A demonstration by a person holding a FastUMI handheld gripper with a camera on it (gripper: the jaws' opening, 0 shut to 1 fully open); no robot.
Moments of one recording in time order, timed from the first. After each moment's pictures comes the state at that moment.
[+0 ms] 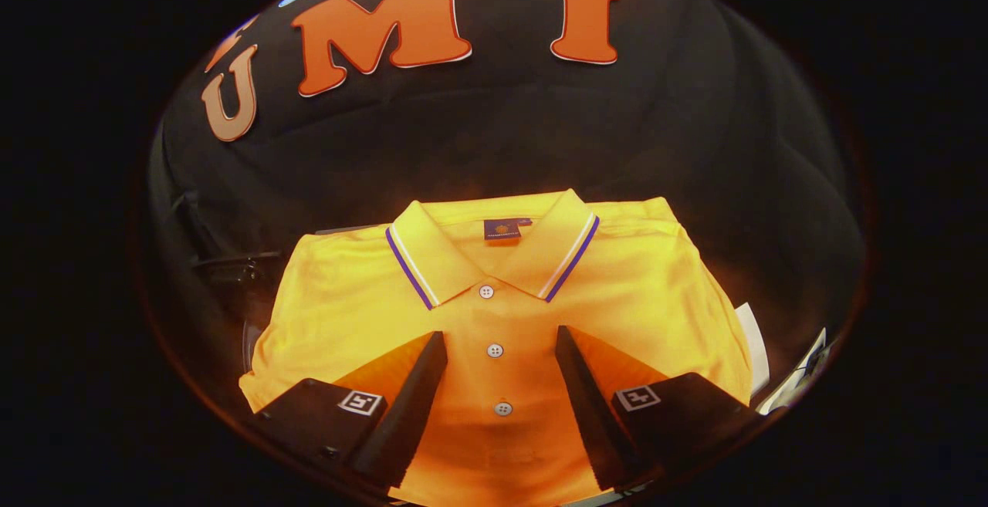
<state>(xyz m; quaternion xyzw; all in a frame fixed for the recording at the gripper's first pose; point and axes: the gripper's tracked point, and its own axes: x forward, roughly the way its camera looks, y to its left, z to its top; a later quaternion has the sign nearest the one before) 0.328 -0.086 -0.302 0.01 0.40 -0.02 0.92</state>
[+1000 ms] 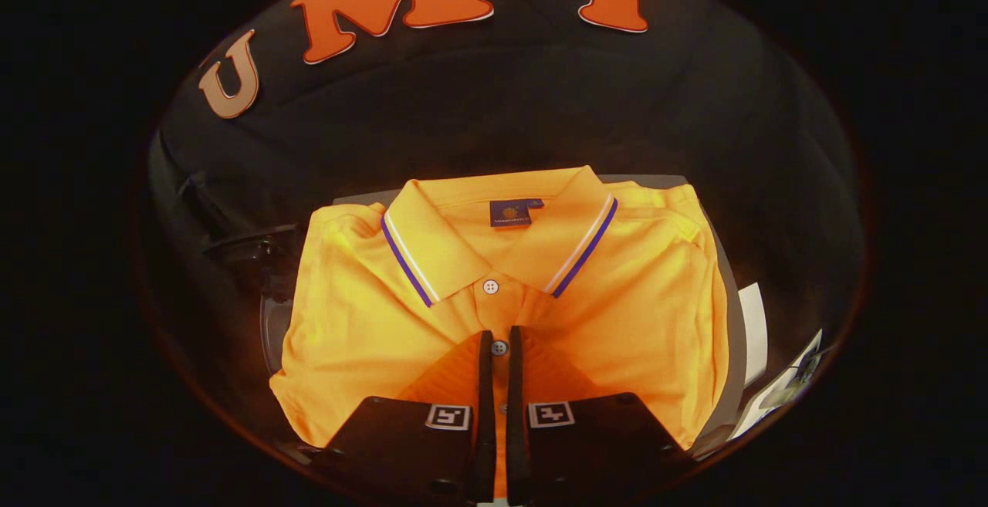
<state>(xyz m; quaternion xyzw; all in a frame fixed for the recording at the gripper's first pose) 0.332 -0.084 -0.296 0.02 0.49 0.00 0.87</state>
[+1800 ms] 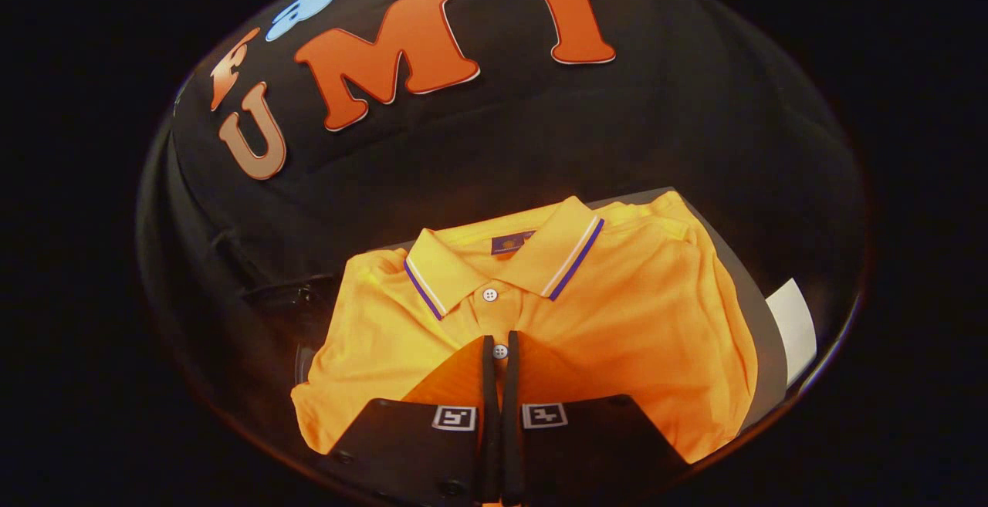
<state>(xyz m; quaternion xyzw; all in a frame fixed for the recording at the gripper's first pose) 0.325 -0.086 -0.273 0.11 0.35 0.05 0.93</state>
